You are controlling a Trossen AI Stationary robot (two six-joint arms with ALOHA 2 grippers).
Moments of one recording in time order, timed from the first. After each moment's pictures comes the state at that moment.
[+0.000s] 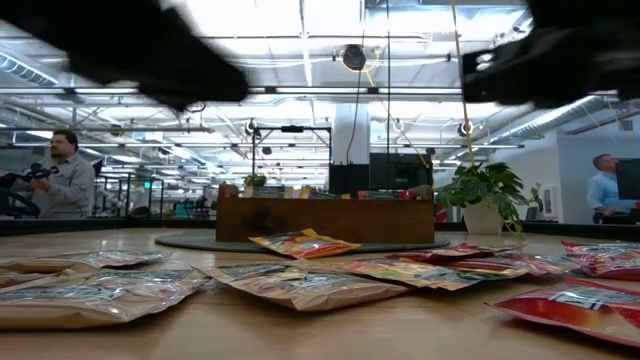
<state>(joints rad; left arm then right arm) -0.64 1.77 0.81 0.49 -0.51 -0.22 0.30 1.17 0.28 0.65 -0.03 -0.28</state>
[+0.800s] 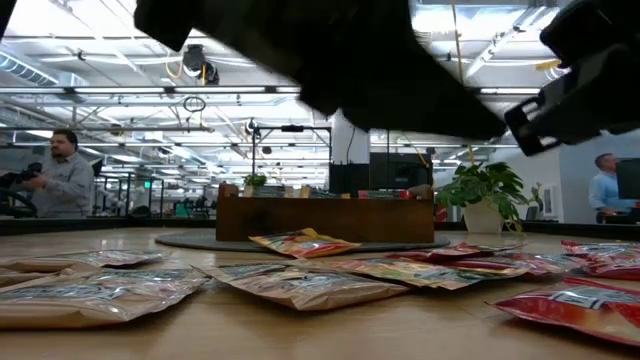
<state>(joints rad) -0.43 2.11 1.30 0.28 -0.09 0.05 0.52 1.14 0.21 0.54 0.21 0.27</state>
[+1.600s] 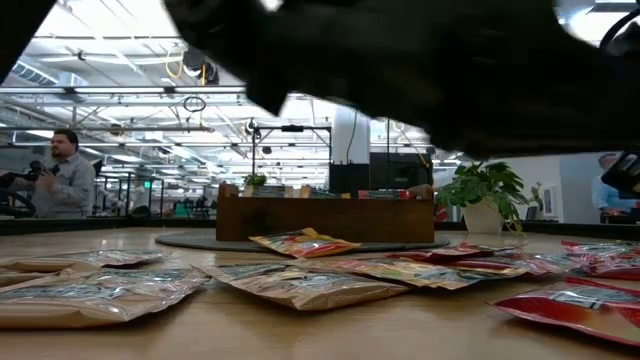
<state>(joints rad) -0.34 2.34 1.52 0.46 0.21 0.13 0.71 1.02 0.21 0.17 0.11 0.93</state>
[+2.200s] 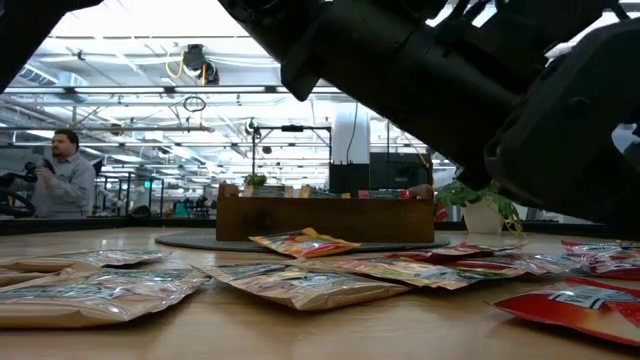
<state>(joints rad) -0.34 2.44 1.76 0.13 -0.08 0.15 0.71 1.06 0.21 0.12 0.23 0.98</state>
